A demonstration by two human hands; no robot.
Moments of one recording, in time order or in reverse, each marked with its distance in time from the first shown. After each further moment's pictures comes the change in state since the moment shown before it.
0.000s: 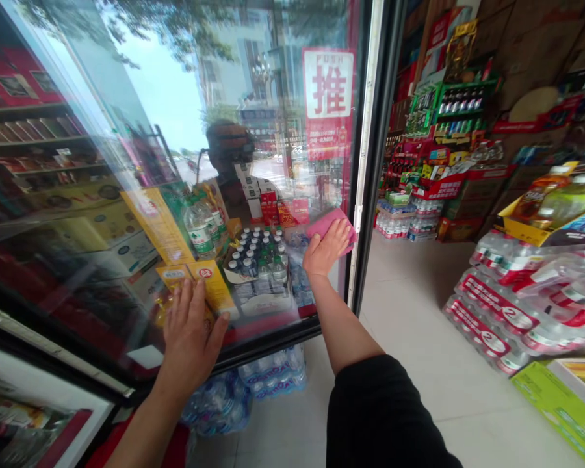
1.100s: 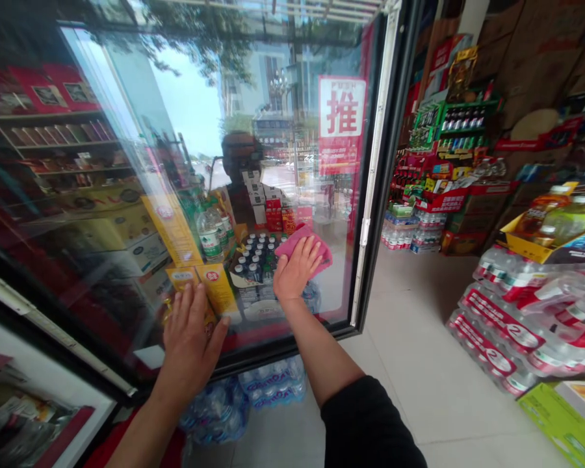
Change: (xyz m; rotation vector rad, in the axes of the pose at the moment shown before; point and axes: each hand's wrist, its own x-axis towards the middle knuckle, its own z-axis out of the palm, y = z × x) left_hand -0.006 -0.013 -0.010 0.002 0.046 0.024; right_hand -0.072 -0.086 -0.005 -0.013 -0.142 -0.093
